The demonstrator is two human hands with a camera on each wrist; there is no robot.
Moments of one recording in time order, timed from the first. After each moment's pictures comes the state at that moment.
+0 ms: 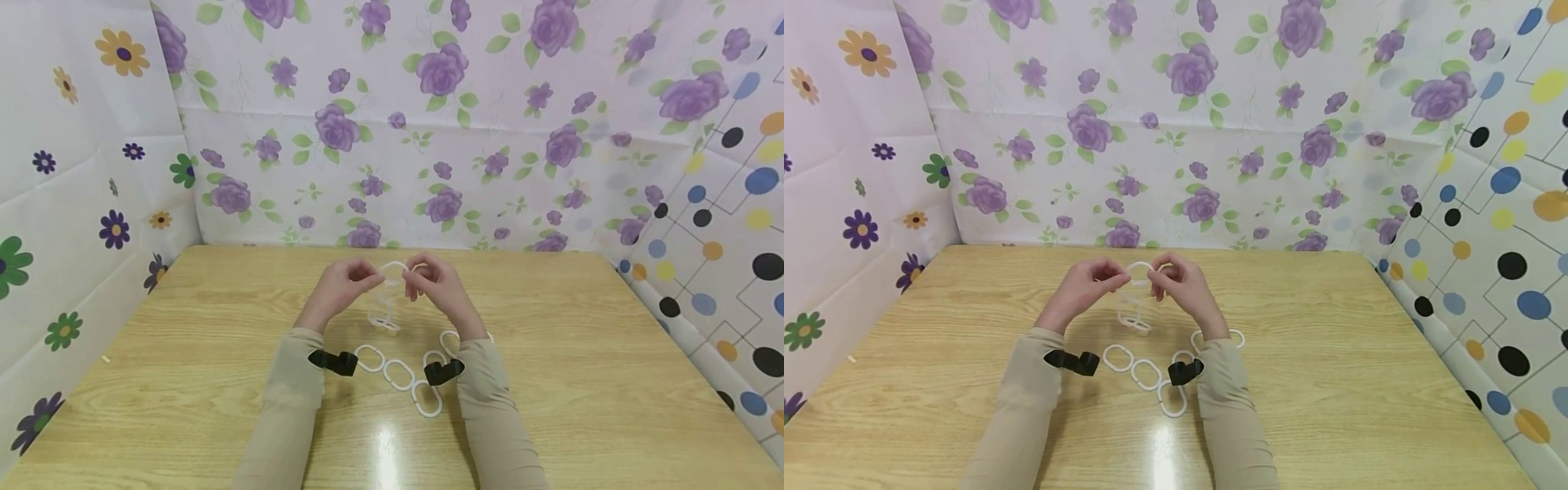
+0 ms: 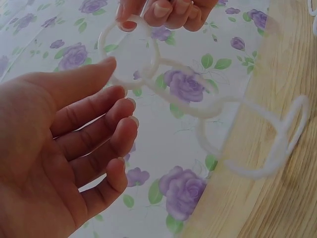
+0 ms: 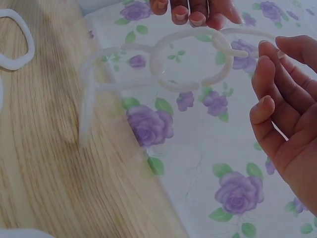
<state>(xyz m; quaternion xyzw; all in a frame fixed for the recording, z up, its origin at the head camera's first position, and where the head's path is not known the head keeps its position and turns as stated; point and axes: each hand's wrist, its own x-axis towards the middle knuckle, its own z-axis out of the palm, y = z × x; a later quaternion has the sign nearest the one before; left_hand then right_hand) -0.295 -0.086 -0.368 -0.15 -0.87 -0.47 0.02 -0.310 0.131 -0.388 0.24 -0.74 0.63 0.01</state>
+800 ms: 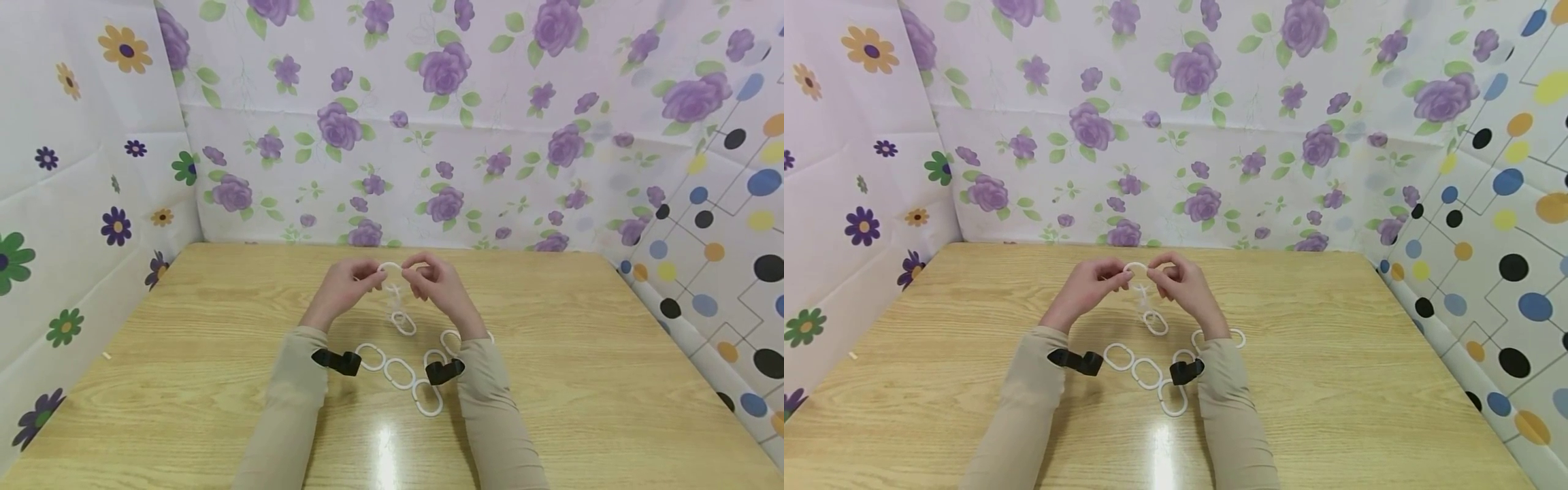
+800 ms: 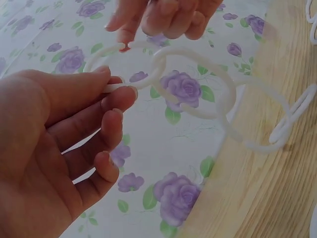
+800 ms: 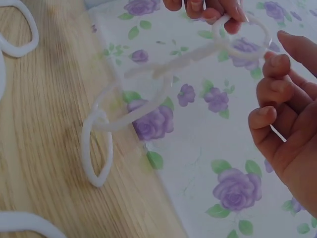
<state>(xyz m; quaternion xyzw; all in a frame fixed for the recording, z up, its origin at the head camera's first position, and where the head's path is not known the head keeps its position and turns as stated) -0.297 -0.081 -0.371 -0.19 -0.86 -0.47 0.05 -0.305 0.130 -0.383 0.24 -0.77 0.59 0.00</state>
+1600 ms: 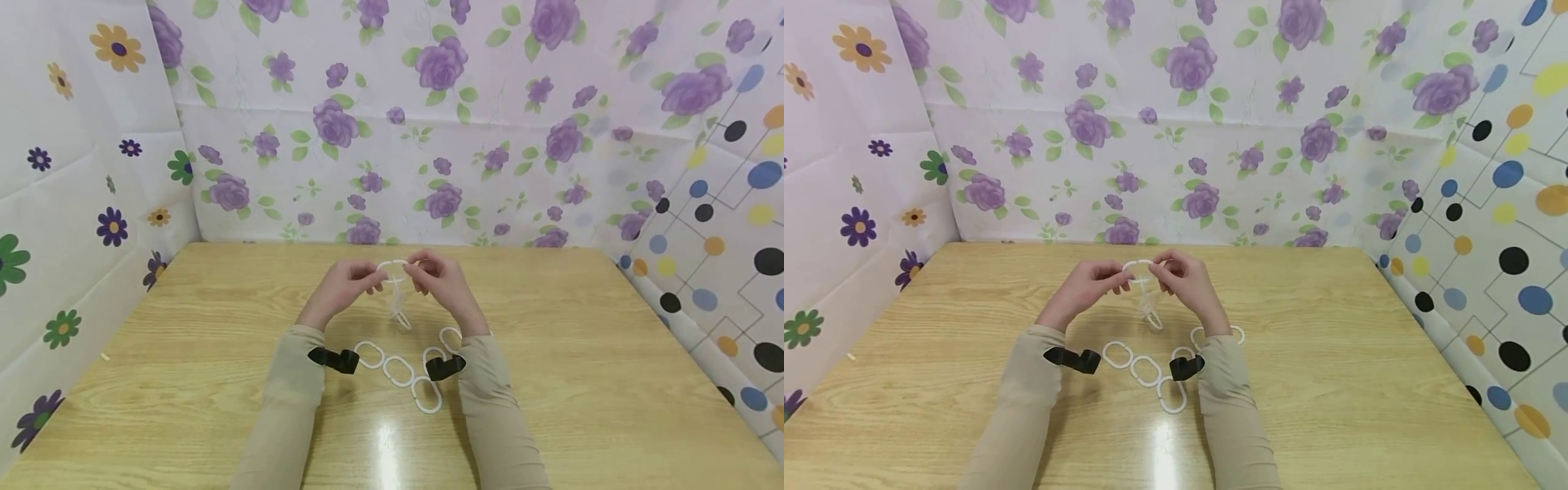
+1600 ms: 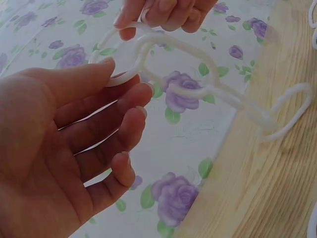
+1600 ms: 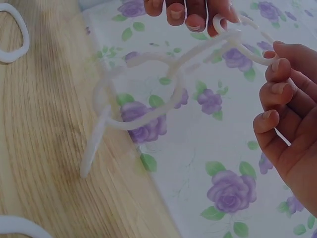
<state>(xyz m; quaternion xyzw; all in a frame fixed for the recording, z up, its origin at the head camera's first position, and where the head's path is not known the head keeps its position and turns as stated) -0.302 -0.085 -0.377 -0.20 -0.85 -0.49 0.00 -0.308 0.134 -0.384 0.21 -0.79 0.57 0.05</state>
